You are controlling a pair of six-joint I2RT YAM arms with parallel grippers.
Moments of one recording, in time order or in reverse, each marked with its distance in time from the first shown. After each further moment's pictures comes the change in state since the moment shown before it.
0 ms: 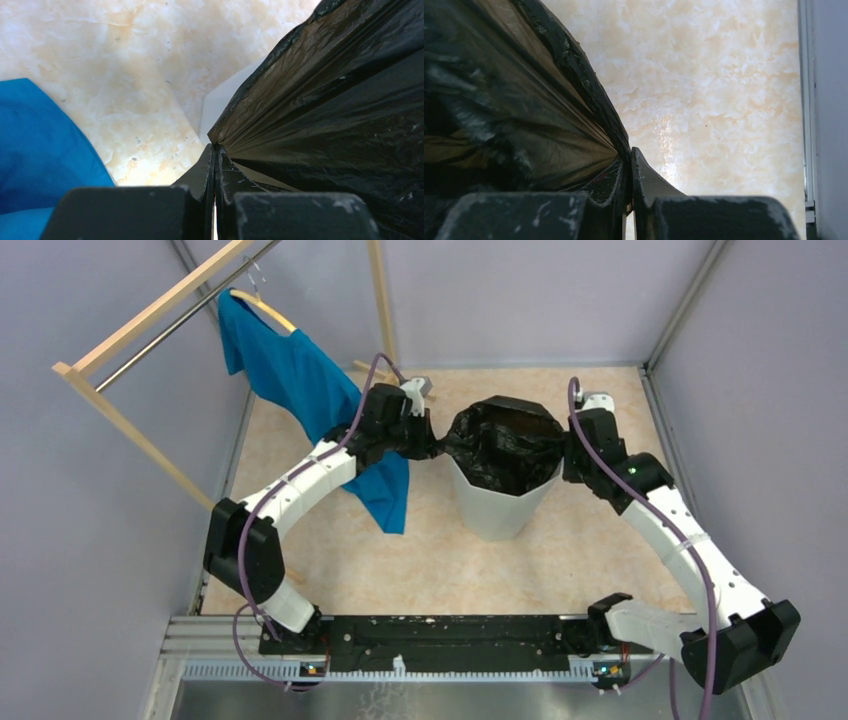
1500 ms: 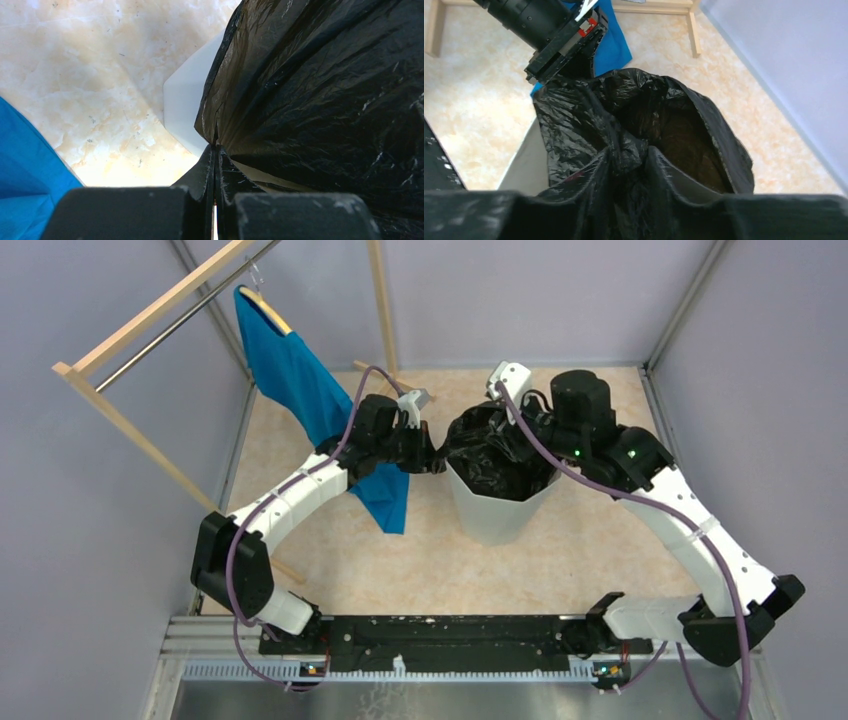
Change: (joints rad) left arm 0.001 -0.090 -0.118 0.039 0.178 -0.070; right arm 0.250 0.121 0.349 0.120 -0.583 -0.582
